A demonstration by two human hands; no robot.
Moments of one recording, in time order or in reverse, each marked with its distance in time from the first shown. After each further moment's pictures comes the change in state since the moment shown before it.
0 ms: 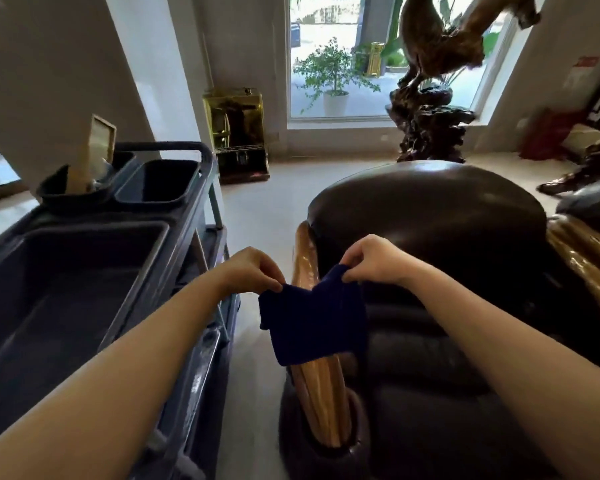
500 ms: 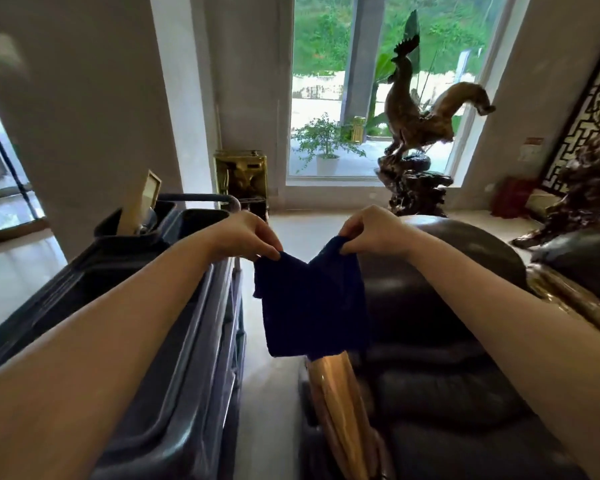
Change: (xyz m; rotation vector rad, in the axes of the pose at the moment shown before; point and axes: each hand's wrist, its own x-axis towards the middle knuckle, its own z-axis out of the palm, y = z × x) left_hand -0.113 0.007 -0.151 0.034 0.103 0.208; right_hand -0.034 -0.195 -0.014 -0.163 0.220 -0.156
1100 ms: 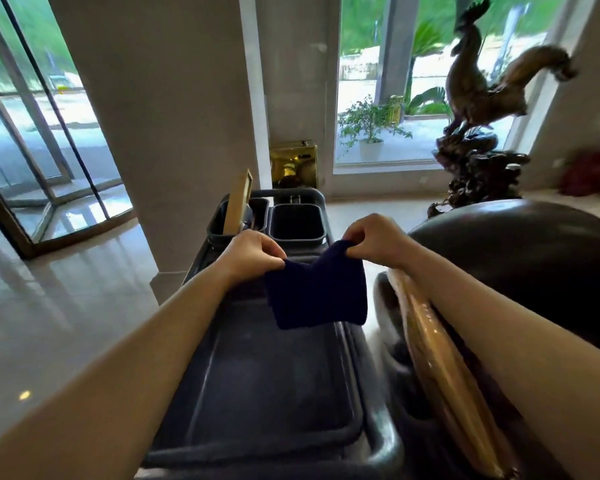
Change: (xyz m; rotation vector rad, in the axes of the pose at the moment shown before) left_hand -0.100 -0.200 -0.156 0.050 0.203 -0.065; right_hand 0.109 -0.196 0.173 0.000 0.129 -0.051
